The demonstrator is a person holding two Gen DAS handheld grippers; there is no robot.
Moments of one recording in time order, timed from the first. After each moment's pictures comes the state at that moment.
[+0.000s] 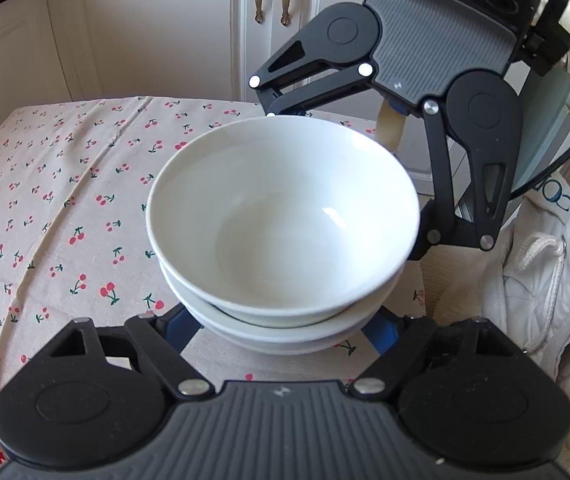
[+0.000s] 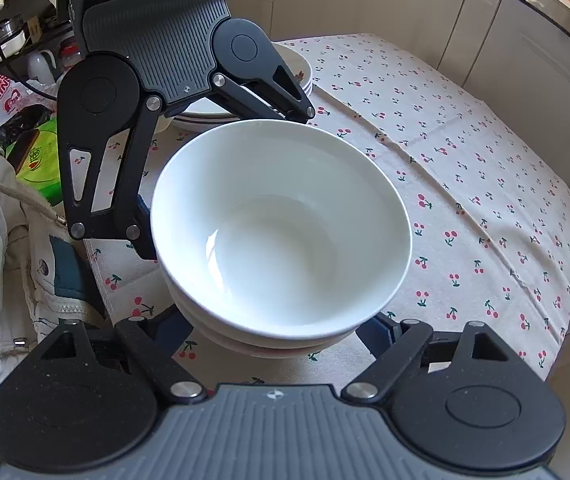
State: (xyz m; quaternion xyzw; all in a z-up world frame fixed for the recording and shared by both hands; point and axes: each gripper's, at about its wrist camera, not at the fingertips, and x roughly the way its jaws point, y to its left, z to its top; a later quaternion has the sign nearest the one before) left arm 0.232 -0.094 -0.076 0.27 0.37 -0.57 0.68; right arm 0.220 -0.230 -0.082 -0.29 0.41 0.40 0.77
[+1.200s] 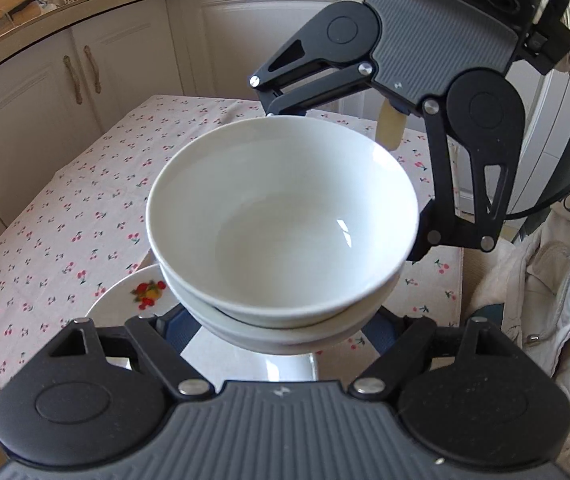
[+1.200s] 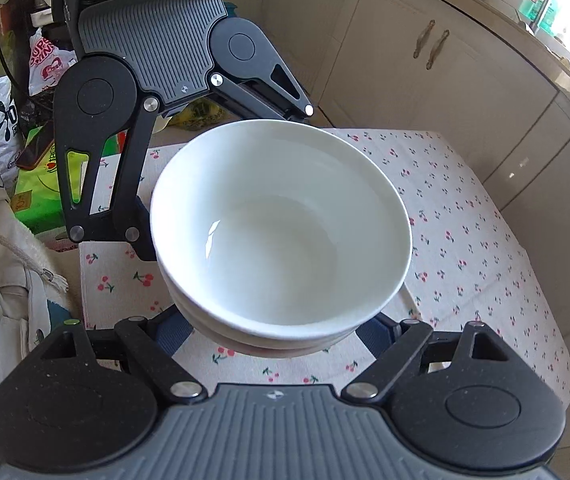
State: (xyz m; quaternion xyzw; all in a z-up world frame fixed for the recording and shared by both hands) left arm 0.218 0.042 -0.026 0.25 0.34 -0.46 0.78; right arm 0.245 -0.101 -0.036 -0.38 0.34 0.46 0.73
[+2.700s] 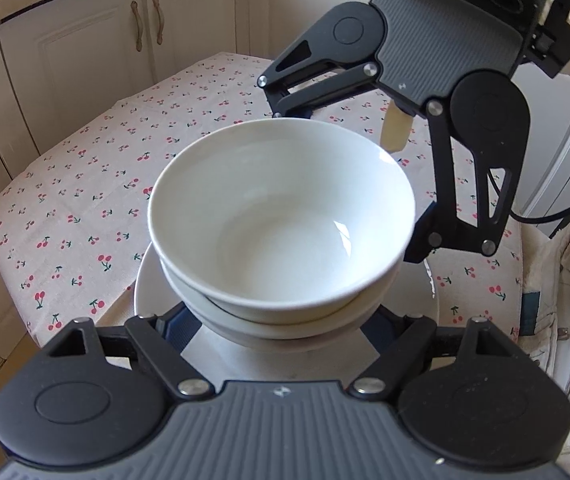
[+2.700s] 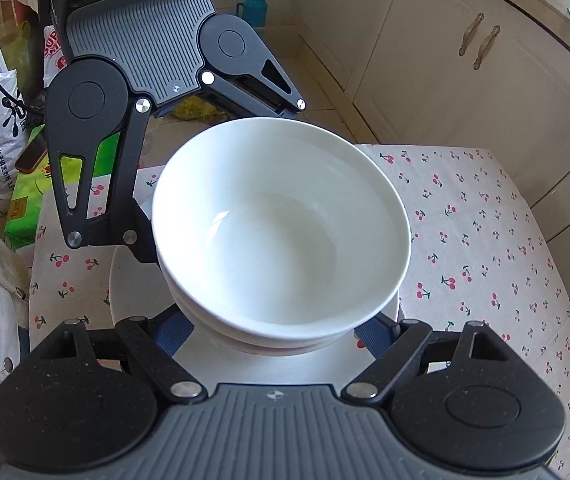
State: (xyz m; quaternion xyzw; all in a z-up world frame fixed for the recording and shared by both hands) left arm 0.254 0.109 -0.052 0.20 0.38 -0.42 0.80; right arm 0.298 -0.032 -0.068 -0.39 0.36 0.50 0.69
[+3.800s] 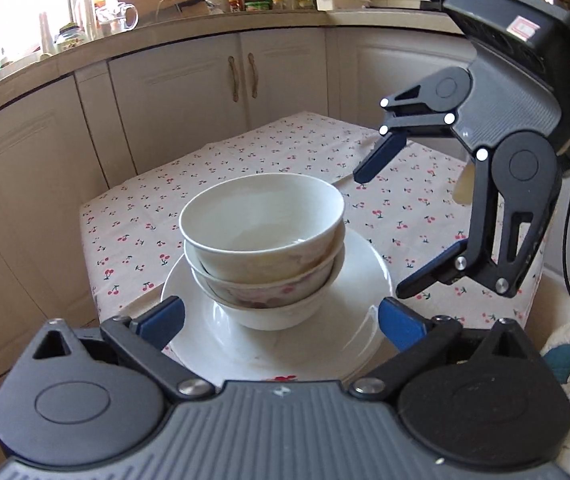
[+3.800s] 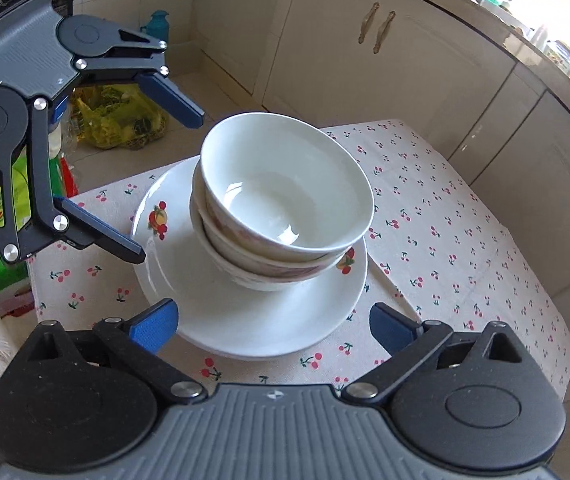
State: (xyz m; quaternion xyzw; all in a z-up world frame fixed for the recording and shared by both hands) left arm 0.159 0.107 -0.027 0.14 0.30 -0.27 0.90; right arm 0.235 -0.069 -0.054 -0.33 0.35 0.37 0.79
